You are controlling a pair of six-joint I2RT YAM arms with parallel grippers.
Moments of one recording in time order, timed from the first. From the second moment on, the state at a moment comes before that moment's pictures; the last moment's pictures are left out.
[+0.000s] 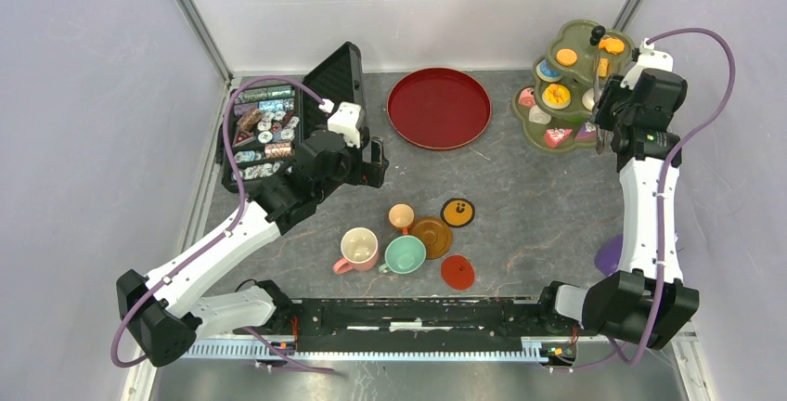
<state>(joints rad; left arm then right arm) -0.73 1.09 1.02 -0.37 -0.26 -0.29 -0.29 1.24 1.29 -0.50 -0.04 0.05</state>
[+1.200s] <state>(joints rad) -0.73 1.09 1.02 -0.37 -0.26 -0.29 -0.19 1.08 1.30 -0.23 -0.27 0.09</state>
